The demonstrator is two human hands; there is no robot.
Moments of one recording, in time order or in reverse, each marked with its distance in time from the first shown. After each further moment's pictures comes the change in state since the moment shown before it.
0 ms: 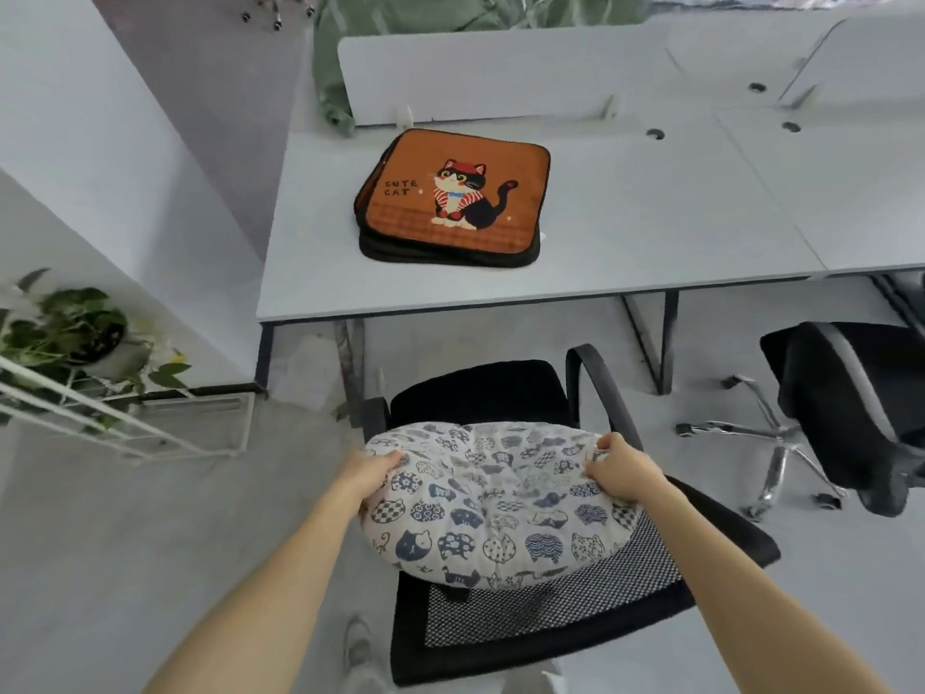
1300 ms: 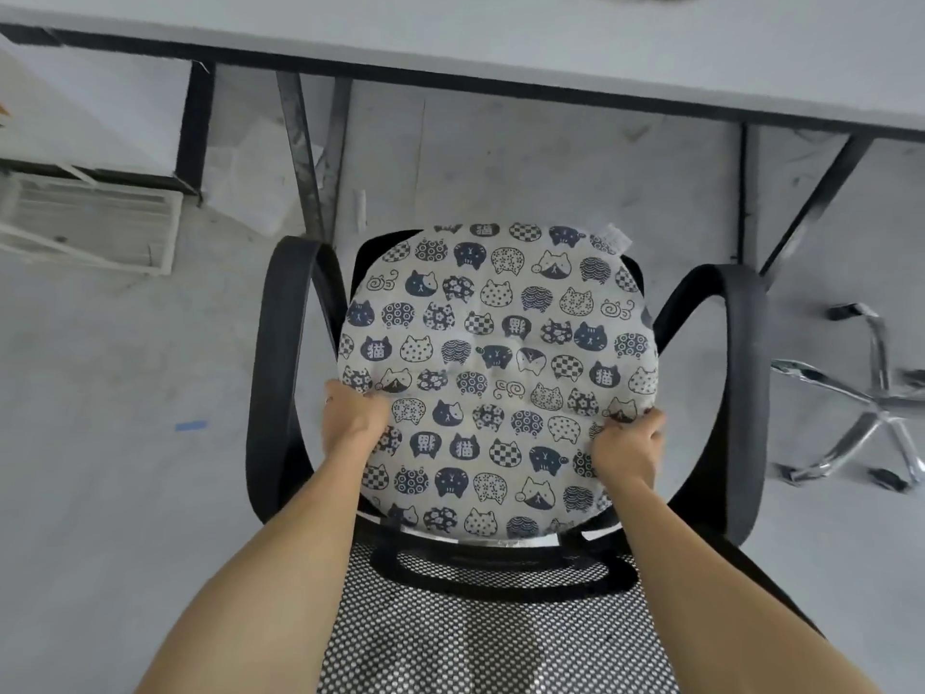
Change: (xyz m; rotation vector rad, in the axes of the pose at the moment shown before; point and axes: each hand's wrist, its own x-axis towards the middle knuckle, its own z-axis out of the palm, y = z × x) left_hand 0.248 -0.079 0.161 0.123 0.344 -0.304; right_hand 0.250 0.050 0.169 0.363 0.223 0.300
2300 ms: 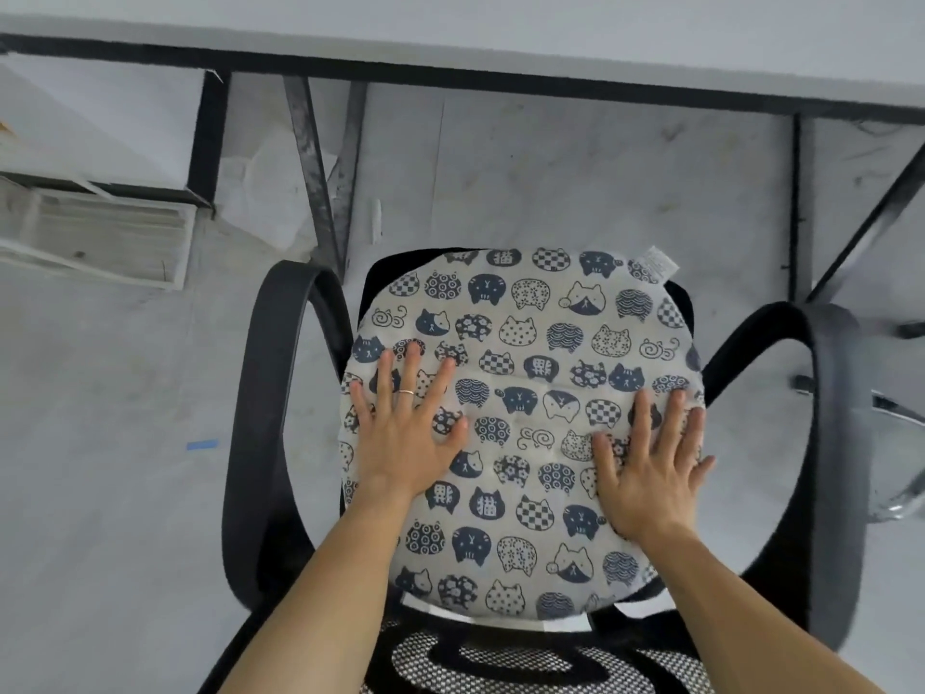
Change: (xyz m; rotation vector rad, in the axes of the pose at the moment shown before) left_hand 0.026 0.007 0.049 0.781 0.180 0.851; right_hand 0.031 0.004 0.022 -0.711 -0.088 -0.522
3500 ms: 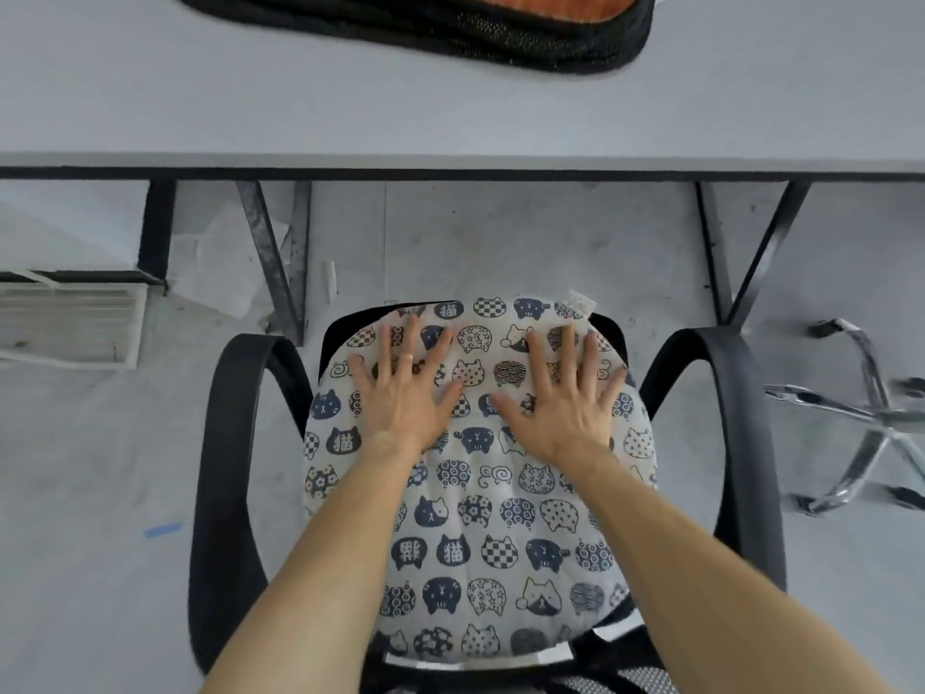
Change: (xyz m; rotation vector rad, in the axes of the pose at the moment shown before) left_hand 0.084 0.041 -0.068 -0.023 -0.012 0.094; right_hand 0.055 -0.080 -0.076 -0.080 0.068 -0.144
